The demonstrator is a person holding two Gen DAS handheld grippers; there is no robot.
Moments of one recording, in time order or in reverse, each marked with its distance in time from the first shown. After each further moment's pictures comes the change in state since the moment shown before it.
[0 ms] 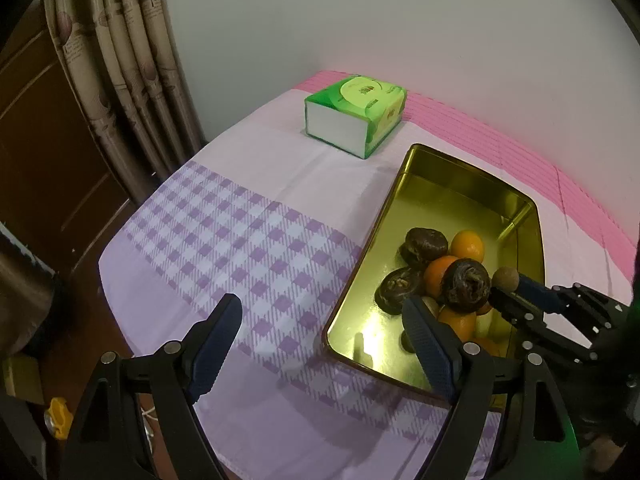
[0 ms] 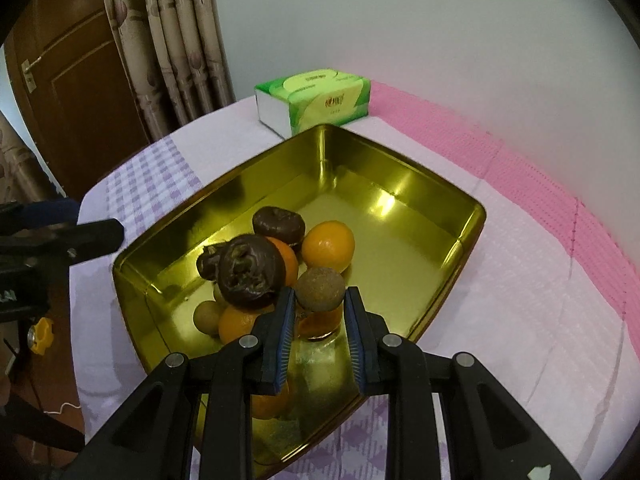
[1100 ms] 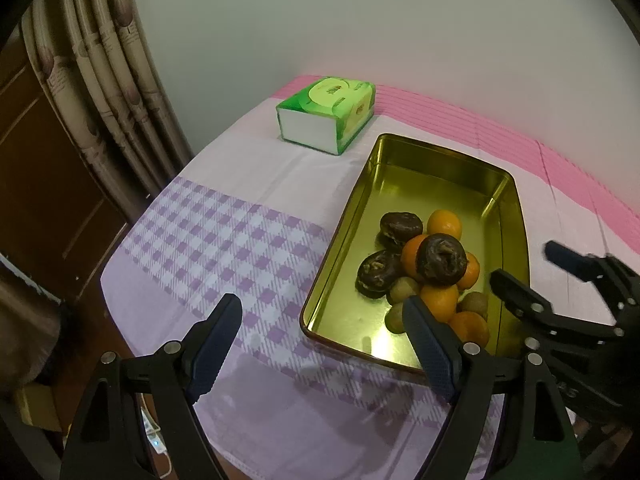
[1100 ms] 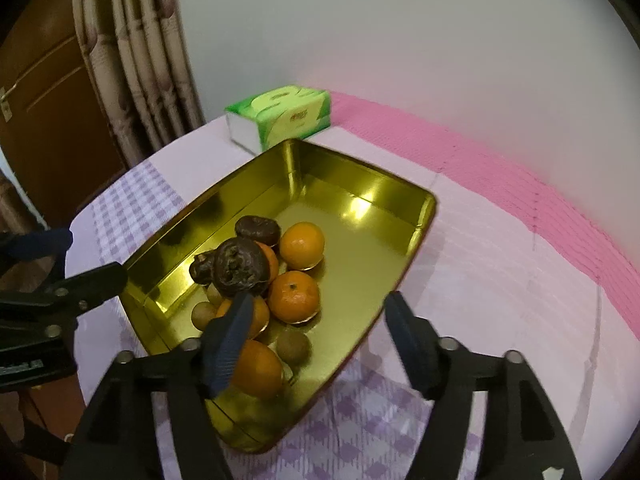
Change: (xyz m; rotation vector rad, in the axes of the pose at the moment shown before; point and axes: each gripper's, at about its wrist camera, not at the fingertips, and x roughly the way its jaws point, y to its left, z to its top) left arm -0.012 -0.023 -0.013 0.107 -0.019 0.006; right arm -0.034 -0.006 -0.009 0.106 -0.055 -0.099
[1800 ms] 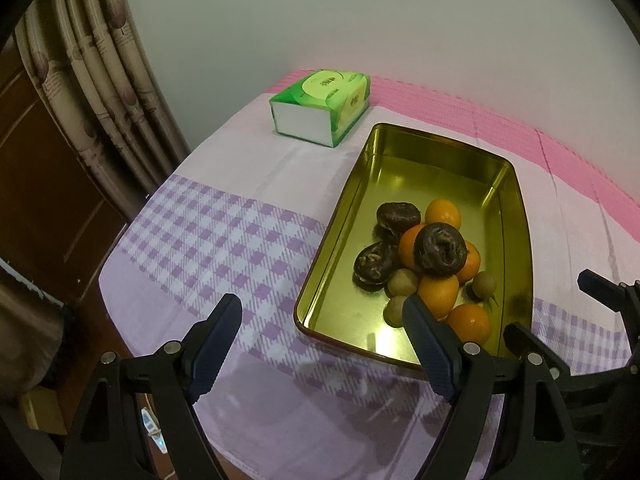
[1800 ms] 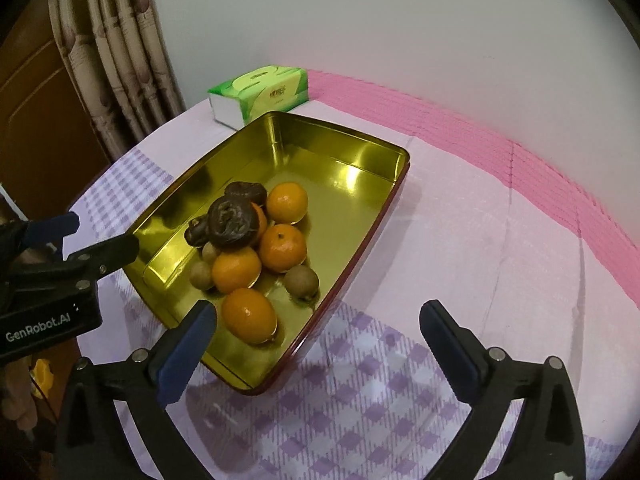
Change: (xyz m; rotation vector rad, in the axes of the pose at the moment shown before) left arm 0.005 -0.006 -0.004 0.020 0.015 0.005; right arm -0.015 -0.001 -0.022 0.052 0.091 -0.040
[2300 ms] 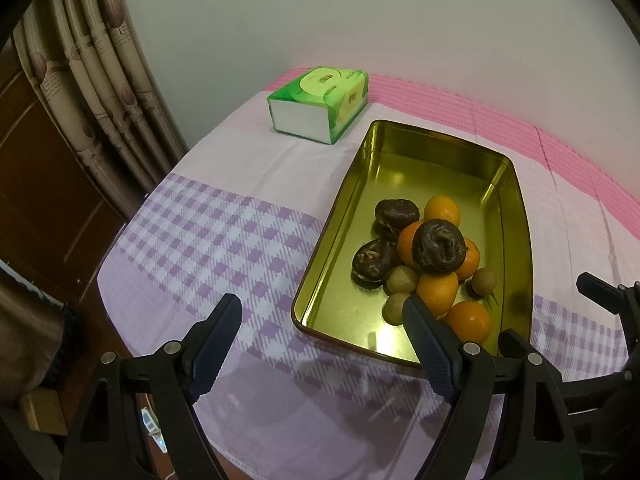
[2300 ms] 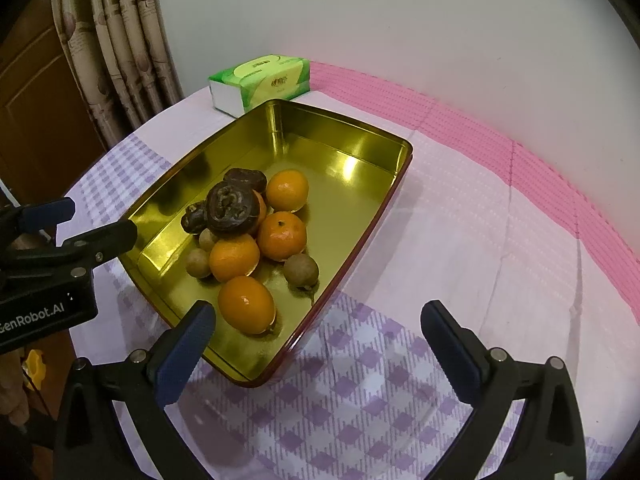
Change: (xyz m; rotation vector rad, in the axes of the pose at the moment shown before) left arm 0.000 -0.001 -0.001 0.001 0.002 -0.001; right arm 0.006 0.004 -0.003 -0.018 0.026 -0.020
